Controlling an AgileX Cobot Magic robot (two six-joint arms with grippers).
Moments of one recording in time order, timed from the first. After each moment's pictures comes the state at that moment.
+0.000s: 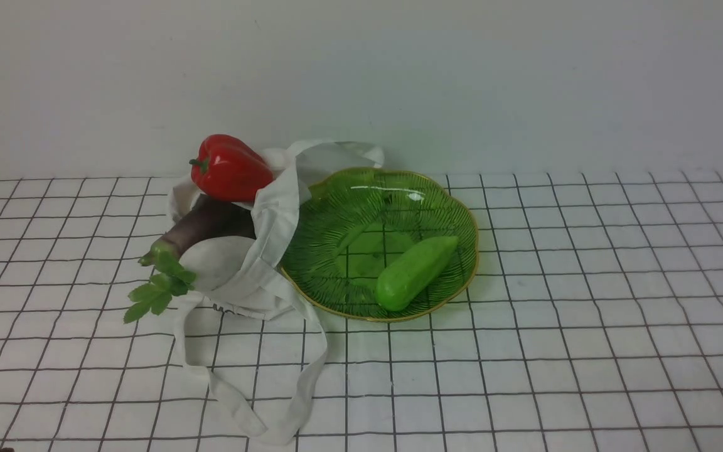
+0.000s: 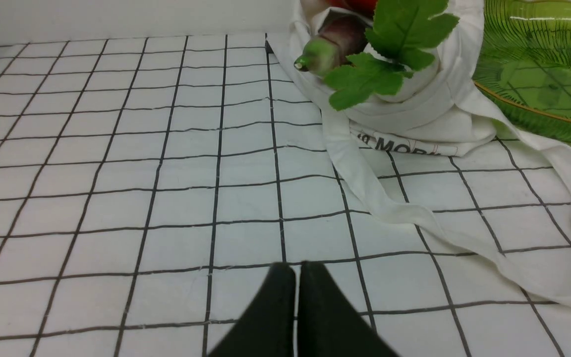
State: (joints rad) right arm 0.05 -0.01 0.03 0.02 0.36 -0.06; left arm -0.08 -0.01 0.03 0.05 0.38 -0.06
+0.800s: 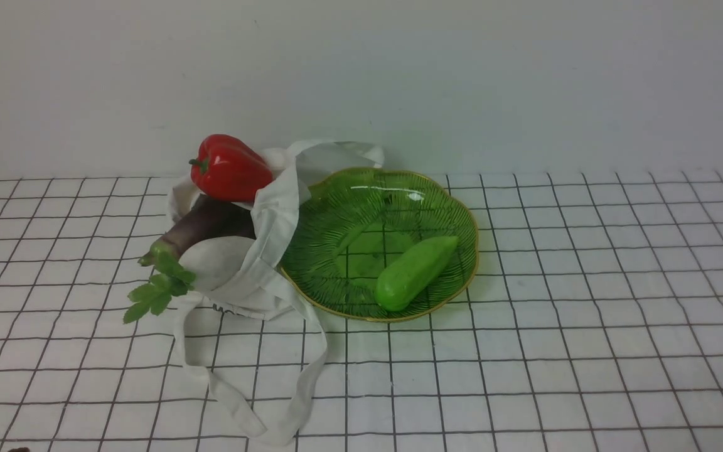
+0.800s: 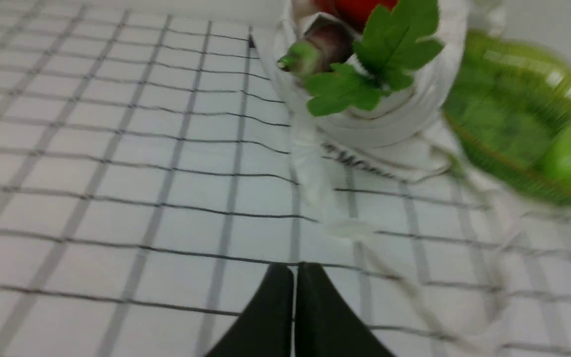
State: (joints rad) right arm 0.05 -0.01 0.03 0.02 0.36 -0.06; left arm -0.08 -0.01 0.03 -0.21 0.36 -0.25
